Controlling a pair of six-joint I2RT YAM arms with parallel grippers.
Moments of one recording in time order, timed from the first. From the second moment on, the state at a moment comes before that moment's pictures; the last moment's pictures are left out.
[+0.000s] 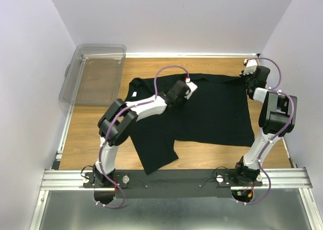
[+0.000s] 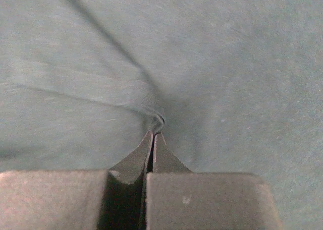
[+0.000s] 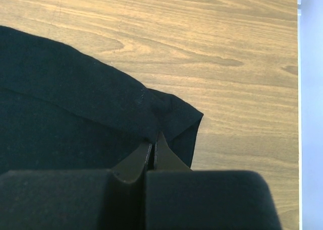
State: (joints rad) left arm -0.80 2.04 1.41 -0.21 -0.12 -0.01; right arm -0.25 1.95 1.14 0.31 -0.26 -0.33
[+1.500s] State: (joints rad) left arm -0.40 2.22 2.06 0.11 -0.43 0.39; right arm -0.26 1.85 1.24 0.32 -0.24 -0.16
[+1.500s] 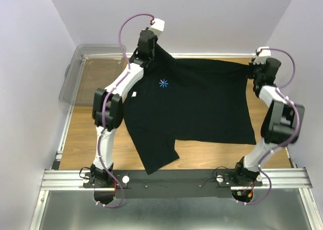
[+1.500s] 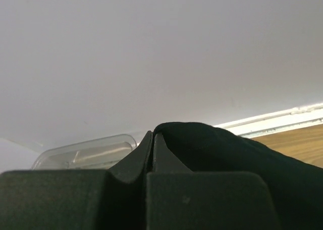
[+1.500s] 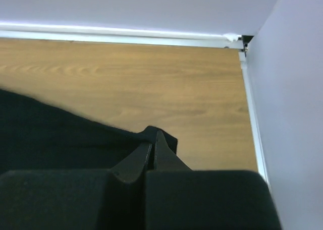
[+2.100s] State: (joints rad) left arm -0.45 0.97 1.51 0.36 -0.31 0.20; right arm -0.26 1.00 1.60 -0.15 -0.36 -0.18
